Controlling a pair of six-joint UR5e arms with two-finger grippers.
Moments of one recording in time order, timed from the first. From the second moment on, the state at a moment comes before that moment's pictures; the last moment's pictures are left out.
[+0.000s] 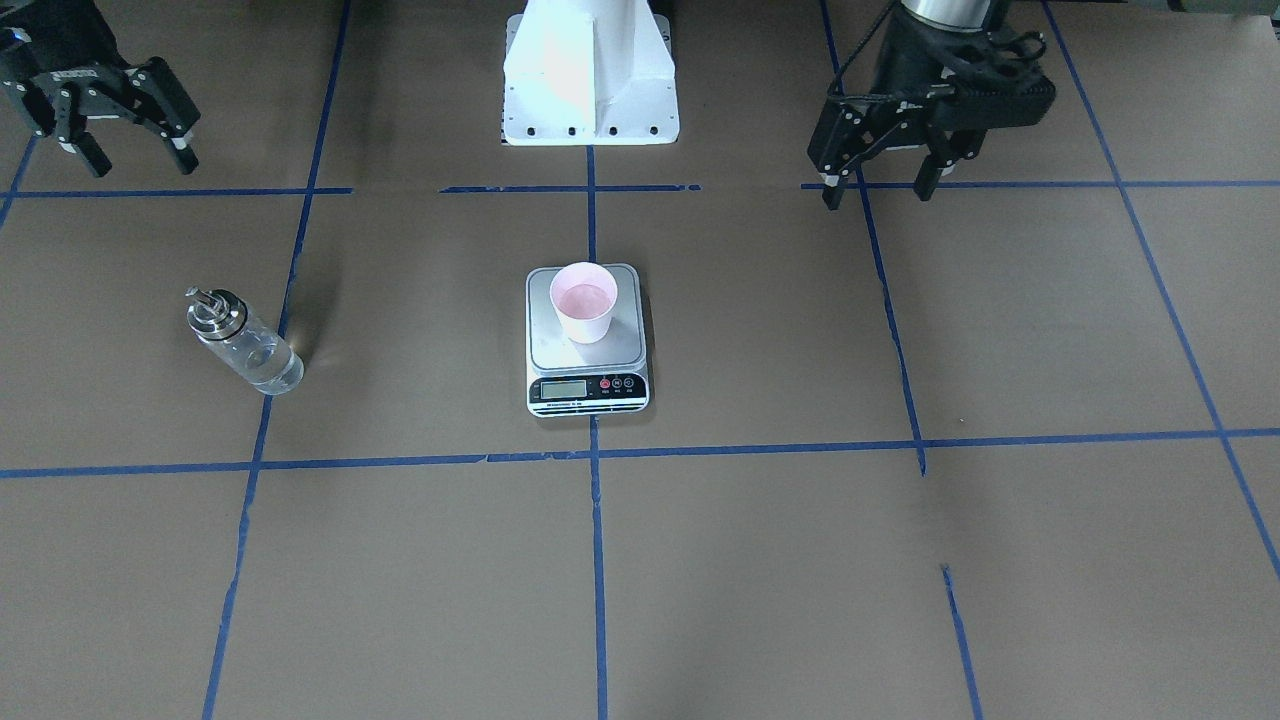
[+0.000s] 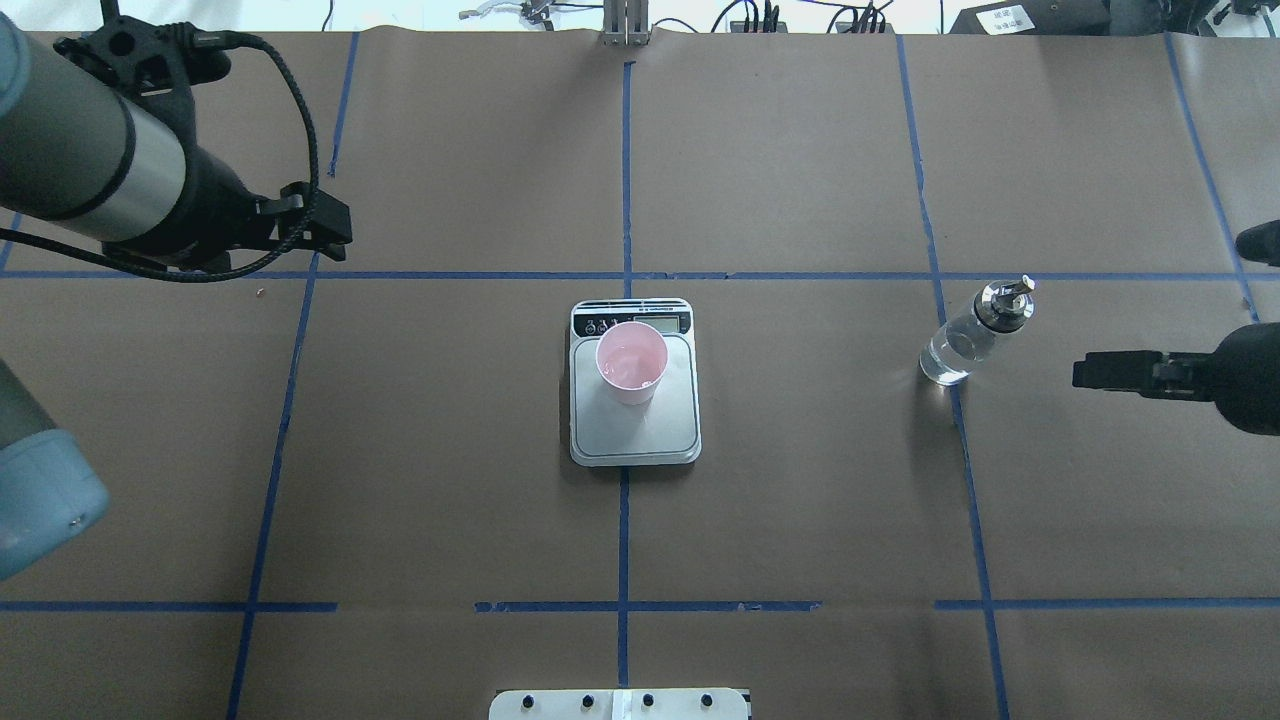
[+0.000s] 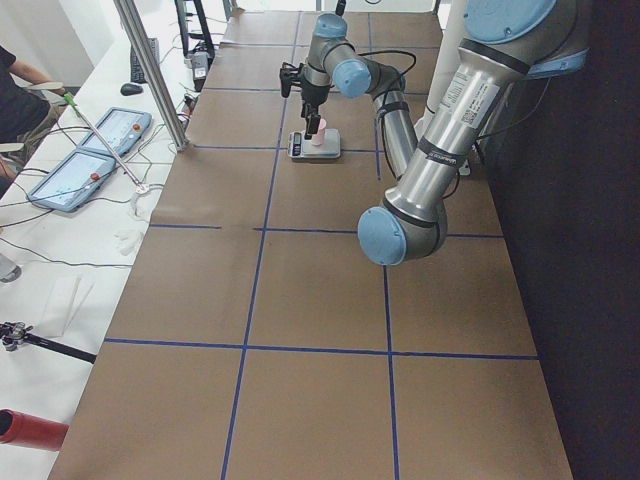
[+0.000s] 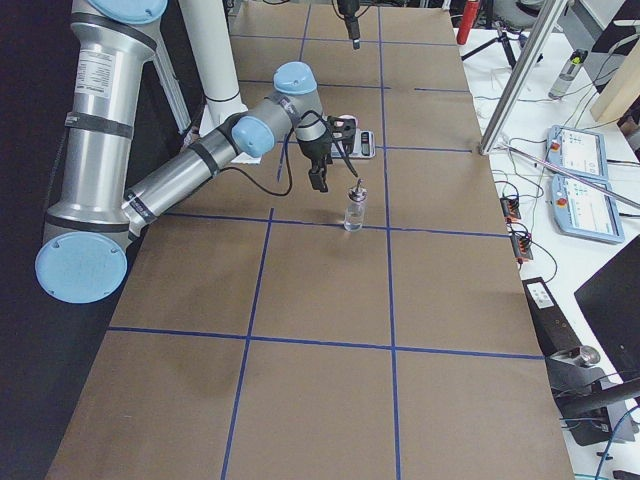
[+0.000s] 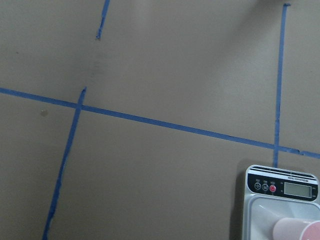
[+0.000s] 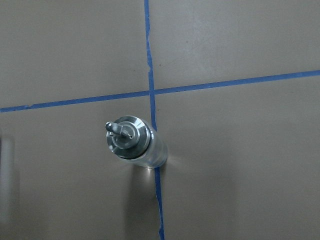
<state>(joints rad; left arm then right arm) -0.83 -2.00 -2.24 -1.25 -1.91 -1.11 0.68 -1.87 2.39 -1.21 1.73 1.20</state>
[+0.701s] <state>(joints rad) -1.04 -1.71 -2.22 -1.34 -2.01 -0.46 0.54 -1.80 2.26 -1.10 1.47 1.26</state>
